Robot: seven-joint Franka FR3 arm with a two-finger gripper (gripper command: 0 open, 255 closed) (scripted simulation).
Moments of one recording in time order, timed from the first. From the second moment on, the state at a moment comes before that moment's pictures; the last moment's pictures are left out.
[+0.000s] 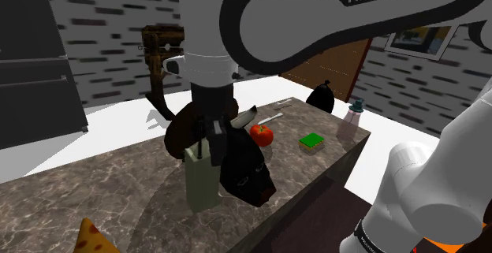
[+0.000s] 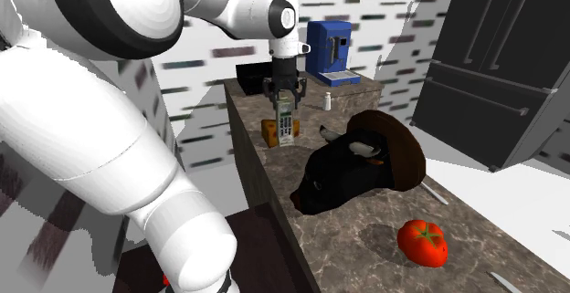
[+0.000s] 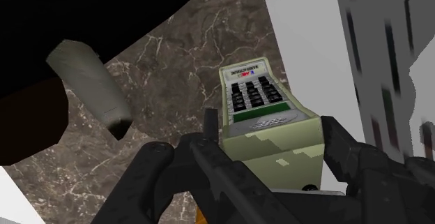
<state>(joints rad) 0.36 -0.26 0.36 -2.13 0.05 1.84 -0.39</state>
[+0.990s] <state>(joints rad) 0.35 -0.26 0.35 -1.93 0.04 1.64 -0.39</state>
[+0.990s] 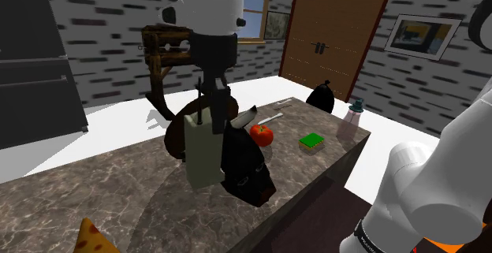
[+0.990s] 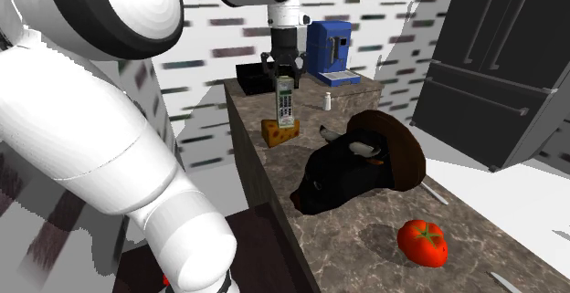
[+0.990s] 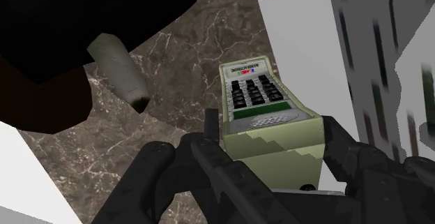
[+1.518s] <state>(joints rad) 0.35 -0.24 0.35 -1.79 0.03 1.53 -0.39</state>
